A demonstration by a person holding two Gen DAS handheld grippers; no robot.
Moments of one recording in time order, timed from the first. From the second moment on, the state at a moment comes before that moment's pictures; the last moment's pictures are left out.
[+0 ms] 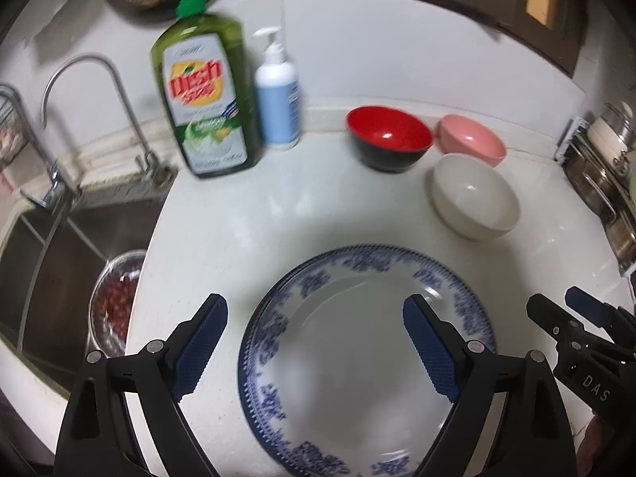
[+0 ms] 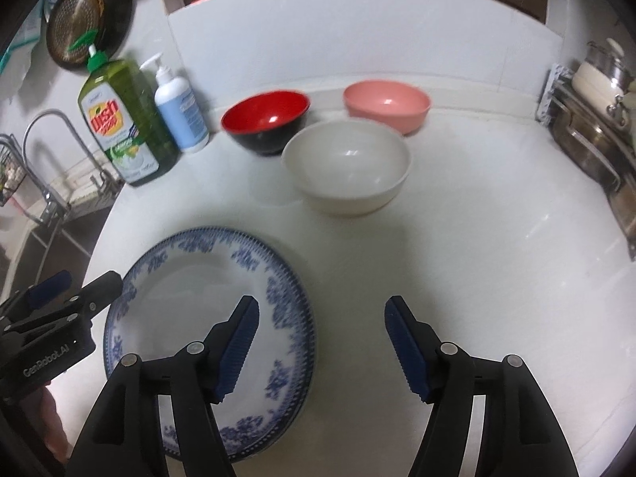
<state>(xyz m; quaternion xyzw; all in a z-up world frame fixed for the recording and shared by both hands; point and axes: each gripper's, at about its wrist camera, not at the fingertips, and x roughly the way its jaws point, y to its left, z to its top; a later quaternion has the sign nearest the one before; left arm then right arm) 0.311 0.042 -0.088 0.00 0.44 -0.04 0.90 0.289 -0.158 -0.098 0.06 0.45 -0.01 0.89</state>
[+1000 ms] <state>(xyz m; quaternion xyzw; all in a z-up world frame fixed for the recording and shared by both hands) 0.364 -0.029 -0.038 0.05 0.39 -0.08 0.91 0.336 -0.226 -0.053 0.08 0.40 -0.03 0.91</state>
